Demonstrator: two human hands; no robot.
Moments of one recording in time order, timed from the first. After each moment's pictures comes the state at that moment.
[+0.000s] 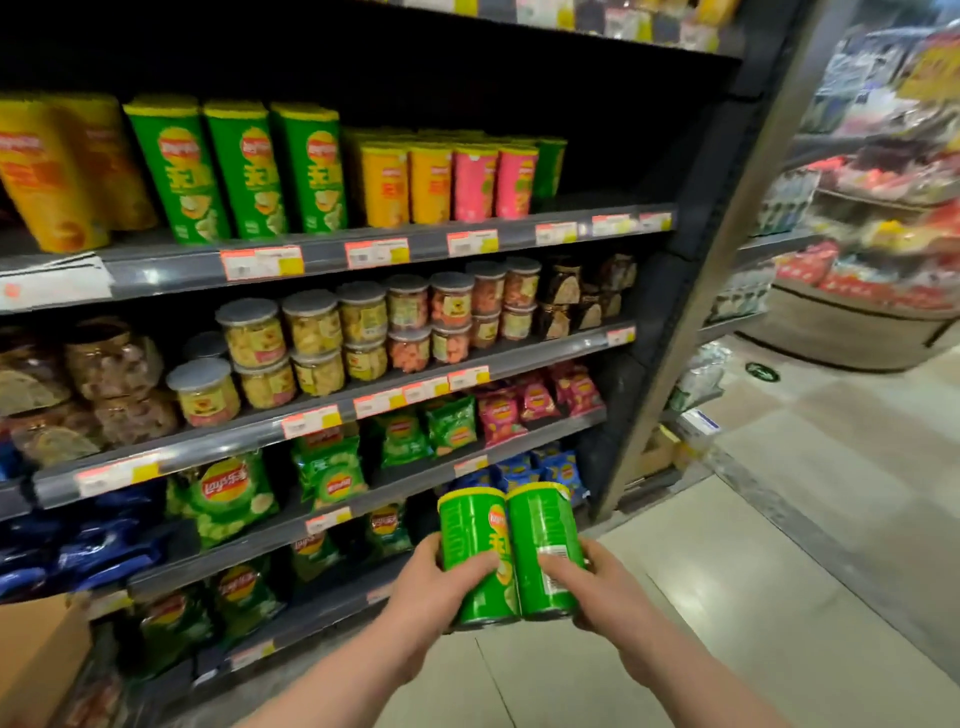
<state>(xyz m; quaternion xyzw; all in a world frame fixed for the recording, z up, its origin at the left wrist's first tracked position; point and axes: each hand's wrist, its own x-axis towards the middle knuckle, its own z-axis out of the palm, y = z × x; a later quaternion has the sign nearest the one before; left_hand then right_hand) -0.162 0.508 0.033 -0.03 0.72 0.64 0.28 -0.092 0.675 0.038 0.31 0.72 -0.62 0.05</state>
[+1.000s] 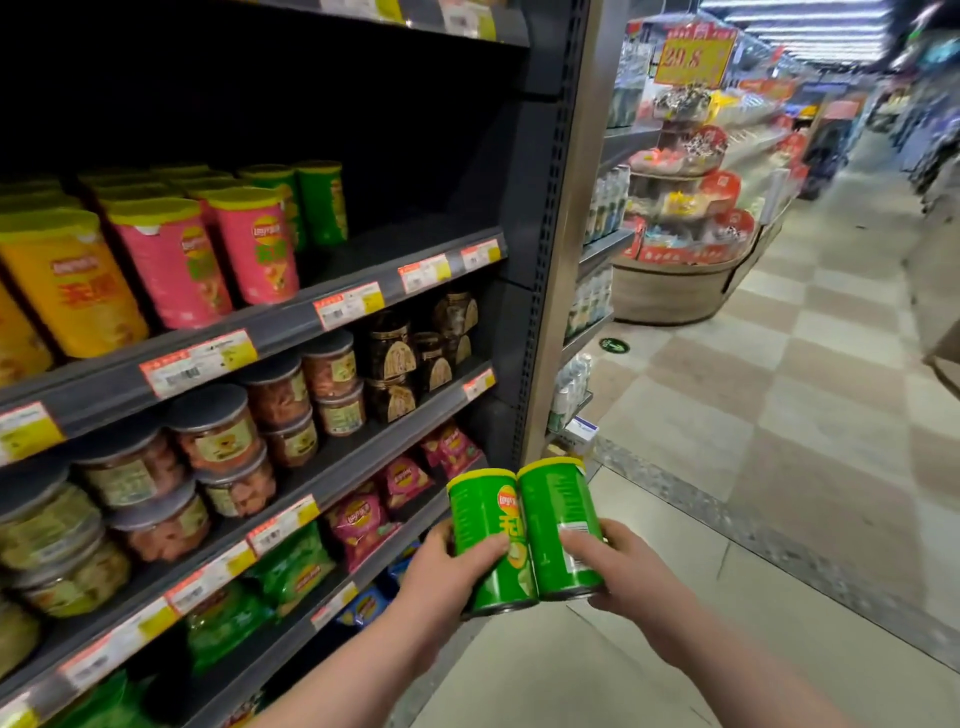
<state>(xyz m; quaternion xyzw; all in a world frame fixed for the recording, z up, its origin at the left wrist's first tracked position) -0.344 0.776 0.045 0.13 0.64 0.65 0.39 -0.212 0.904 0.070 0.41 0.64 -0.64 -0.08</state>
